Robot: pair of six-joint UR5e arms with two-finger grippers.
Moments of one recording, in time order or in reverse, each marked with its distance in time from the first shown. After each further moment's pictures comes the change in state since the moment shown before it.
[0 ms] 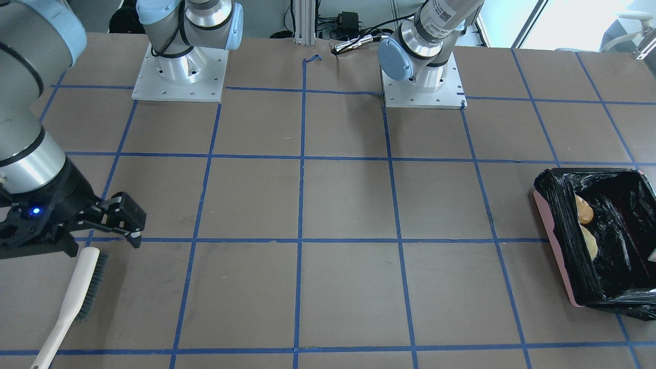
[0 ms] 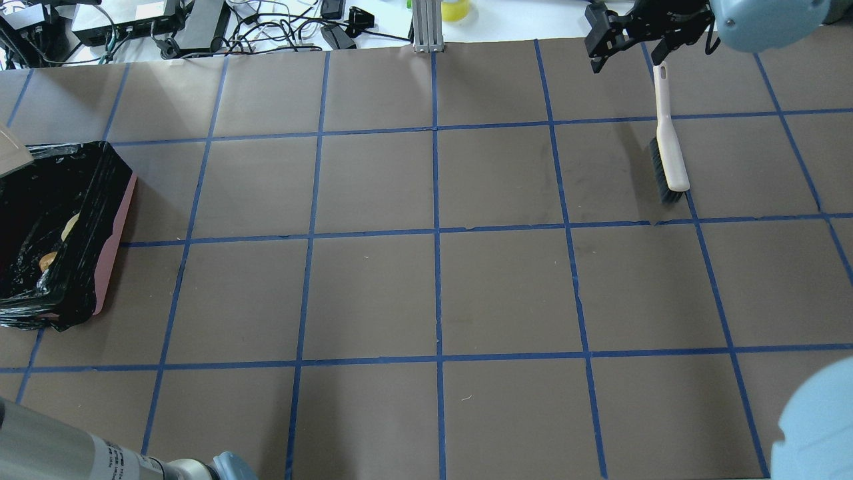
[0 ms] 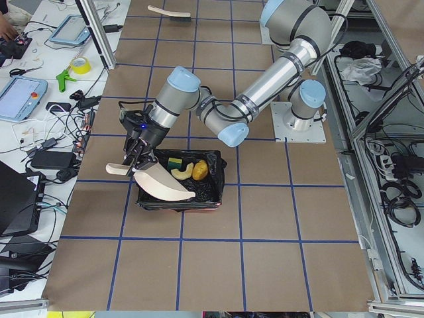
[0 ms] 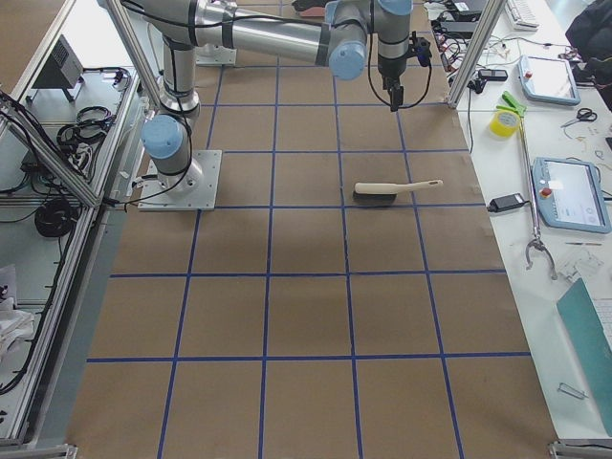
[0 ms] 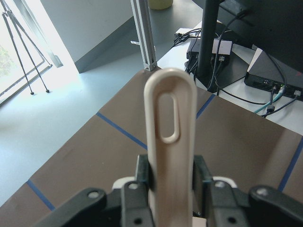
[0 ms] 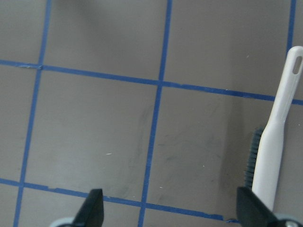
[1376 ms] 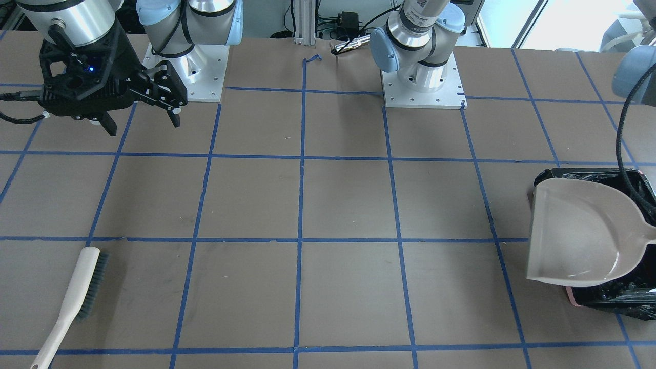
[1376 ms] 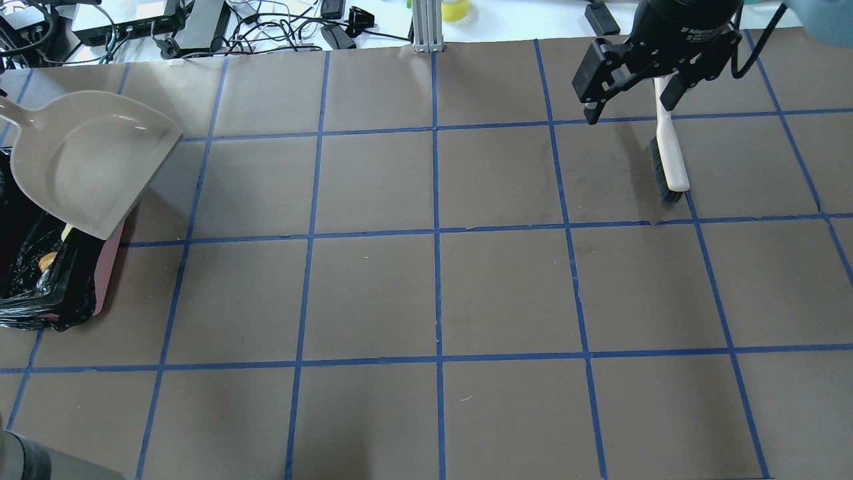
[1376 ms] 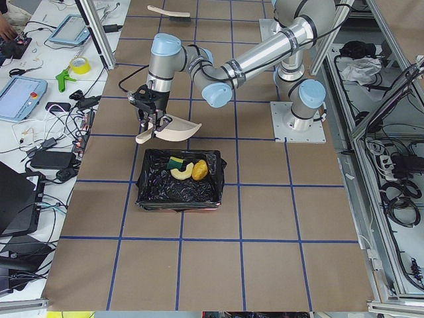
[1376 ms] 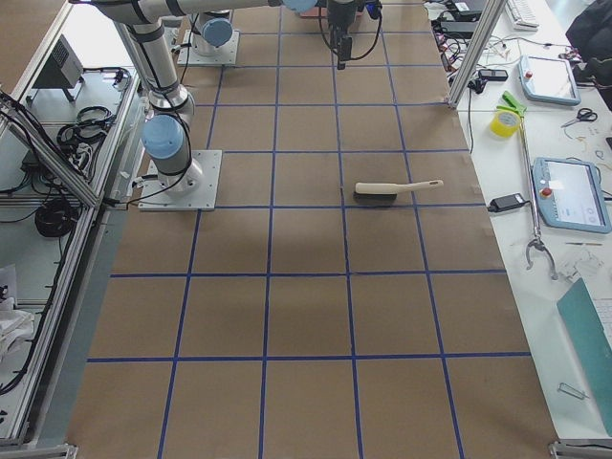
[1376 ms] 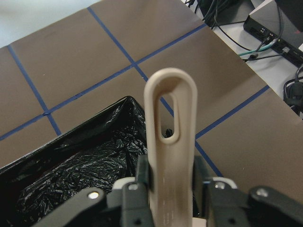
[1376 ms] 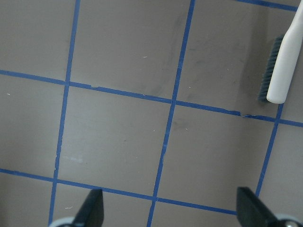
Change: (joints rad) left arm -0.251 0.088 -0.059 -0.565 0.151 -0.848; right arm 0.077 -0.215 0.021 0.368 -0.055 0.051
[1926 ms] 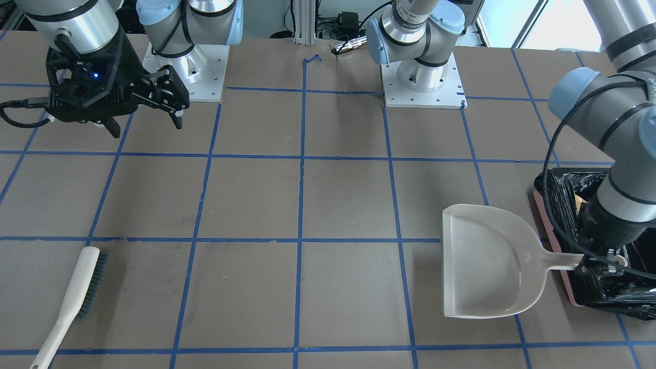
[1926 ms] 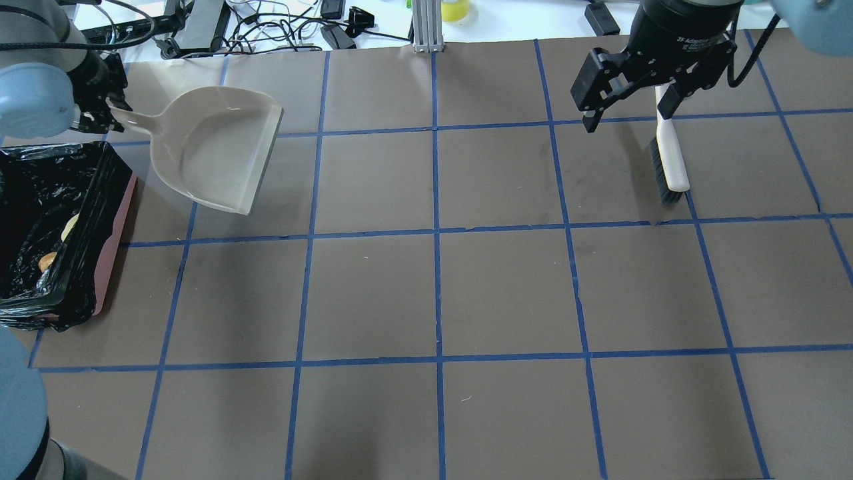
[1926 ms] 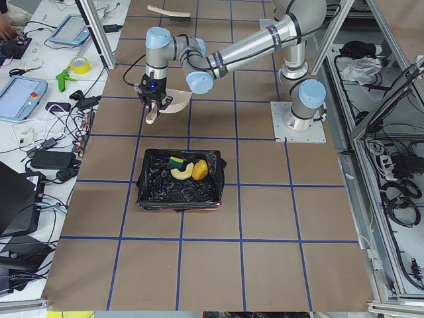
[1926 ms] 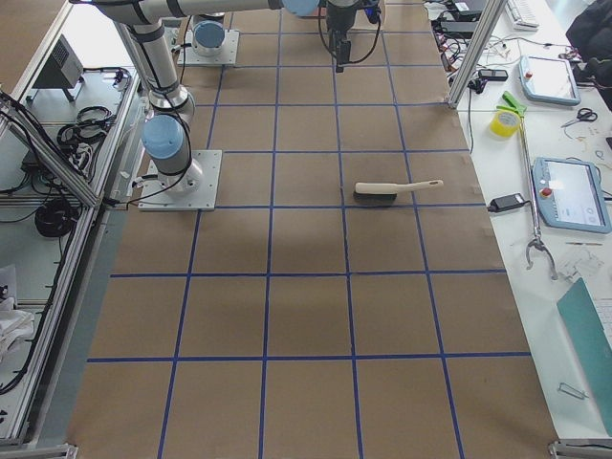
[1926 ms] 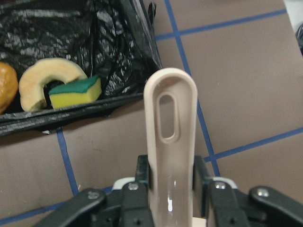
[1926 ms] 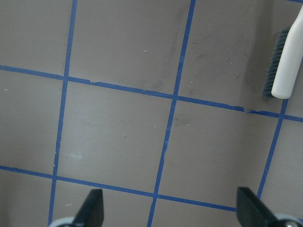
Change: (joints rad) left arm -0.186 -0.060 -0.016 -0.100 -0.035 -0.389; right arm -0.001 0.001 0.021 -0.002 0.002 0.001
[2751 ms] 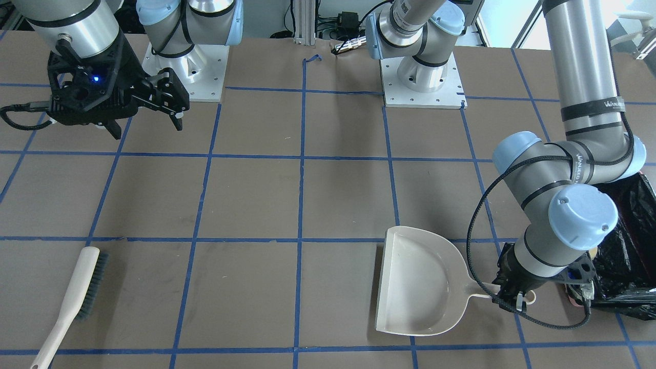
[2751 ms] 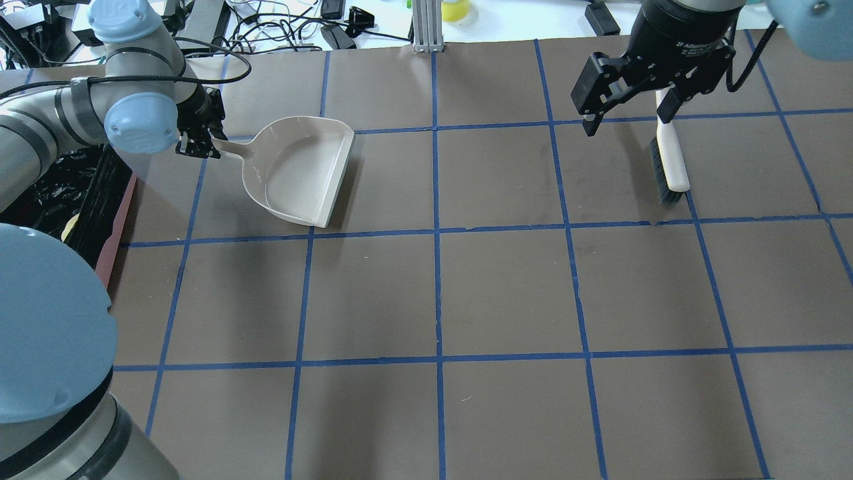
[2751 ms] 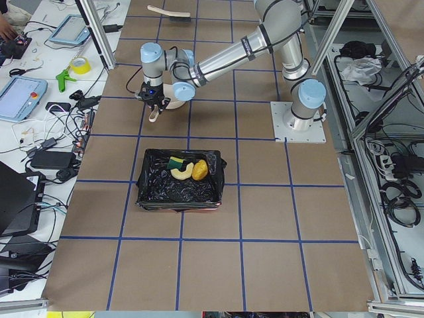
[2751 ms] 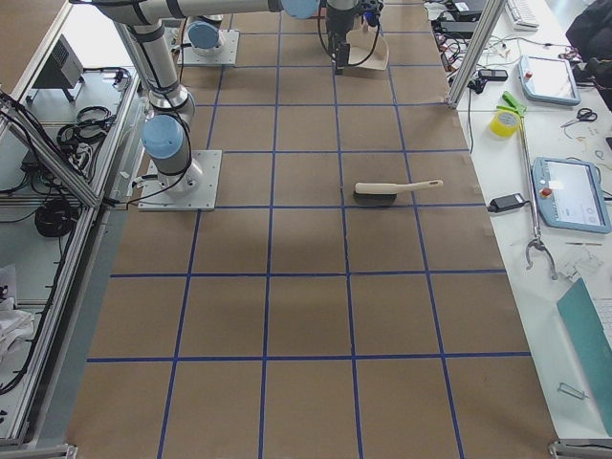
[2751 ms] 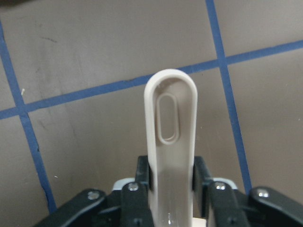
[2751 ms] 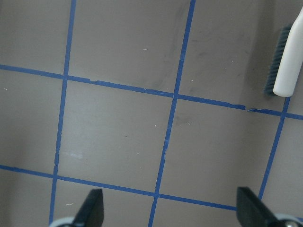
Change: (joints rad) left arm -0.097 -0.180 0.013 0.042 -0.079 -0.074; right arm -0.006 0.000 0.007 -0.001 0.006 0.000
